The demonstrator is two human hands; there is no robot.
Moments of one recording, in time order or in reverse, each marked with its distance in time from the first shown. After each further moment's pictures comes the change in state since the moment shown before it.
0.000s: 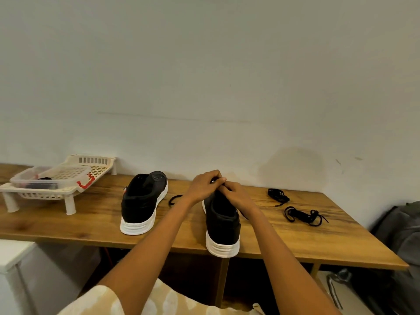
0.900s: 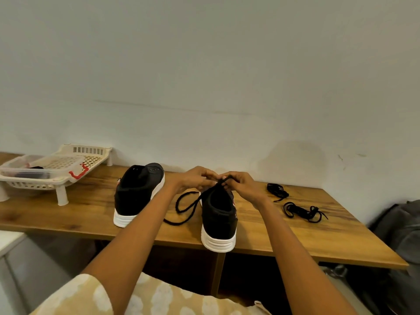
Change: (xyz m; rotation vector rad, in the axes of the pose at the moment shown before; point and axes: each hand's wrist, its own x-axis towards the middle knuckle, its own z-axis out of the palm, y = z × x) left_hand 0.006 -0.005 -0.025 -0.253 -0.346 -0.194; right_hand 0.007 0.010 -0.028 0.107 -0.065 -0.081
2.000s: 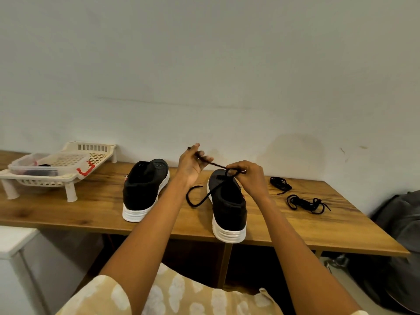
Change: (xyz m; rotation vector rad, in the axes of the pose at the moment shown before) left_hand 0.003 0.002 -0.001 -1.315 0.539 0.074; right_hand -0.004 -0.004 0.008 -0.333 0.400 -0.151
